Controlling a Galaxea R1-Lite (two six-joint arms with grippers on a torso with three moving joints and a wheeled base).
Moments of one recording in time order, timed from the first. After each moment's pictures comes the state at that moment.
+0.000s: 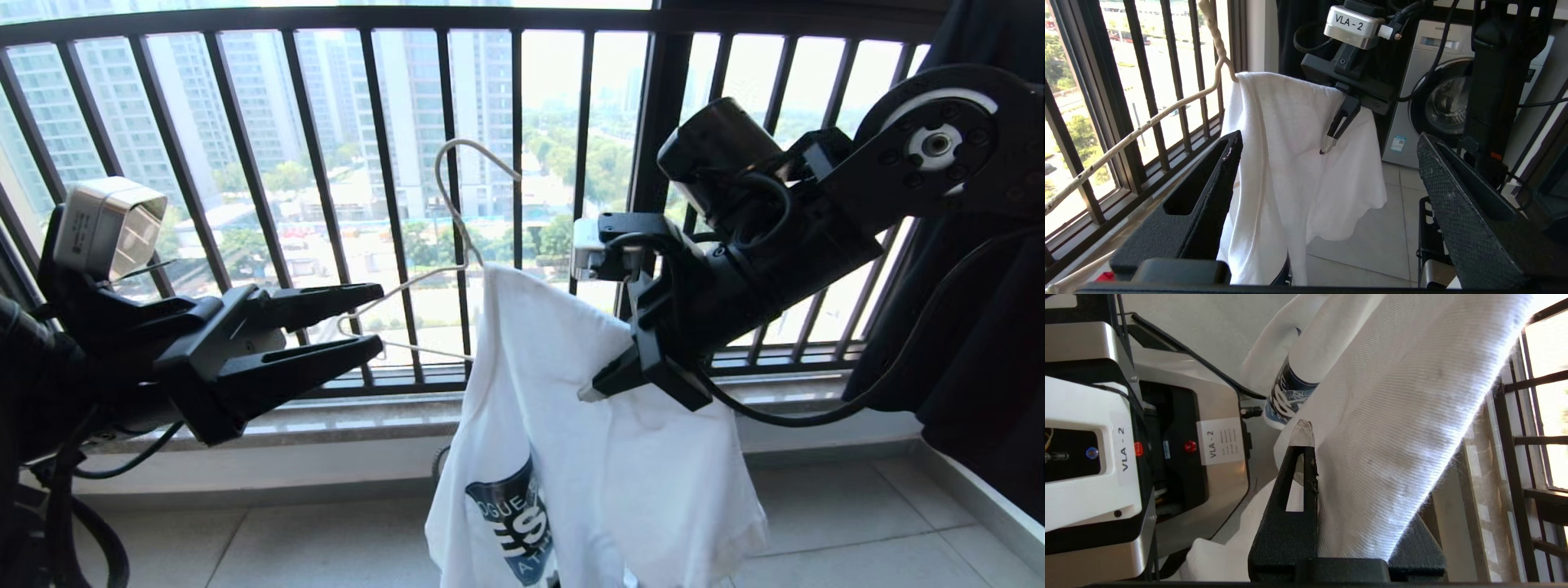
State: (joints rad) left arm -0.17 1.49 -0.50 -1.41 -1.06 -0.45; right arm 0.61 1.94 -1.96 0.92 0.44 -0.70
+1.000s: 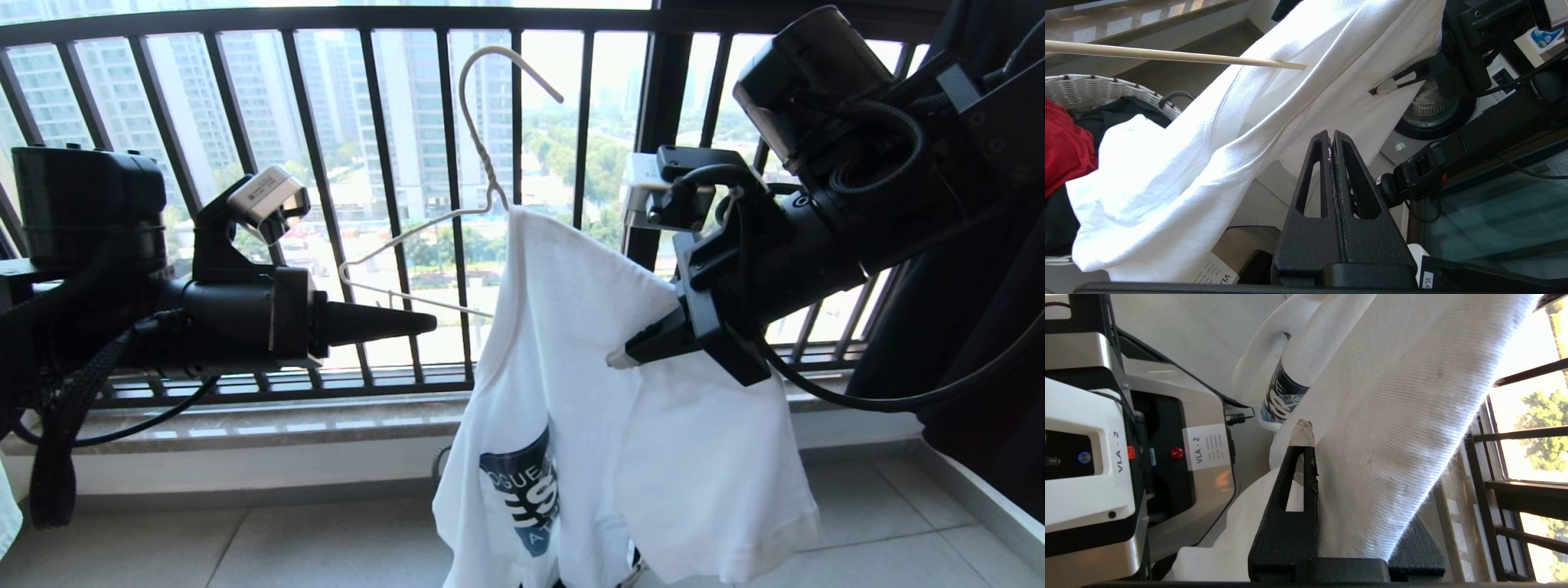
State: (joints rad) left arm -0.27 1.47 -0.96 -0.28 -0.94 -0.45; right arm 0.61 1.83 -1.95 0.92 0.41 -0.70
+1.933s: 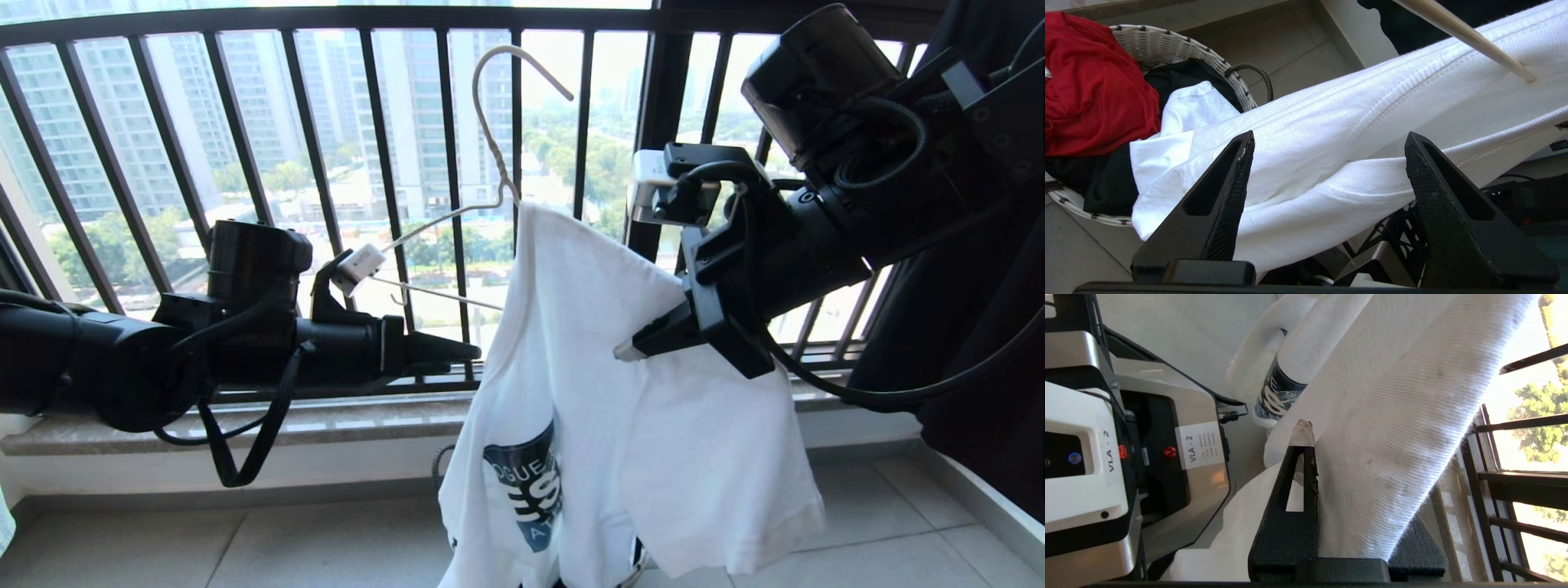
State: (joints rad) left arm -0.29 1.73 -1.01 -0.28 -0.77 -0.41; right arm 0.59 1.83 -1.96 0.92 0.40 -0.70
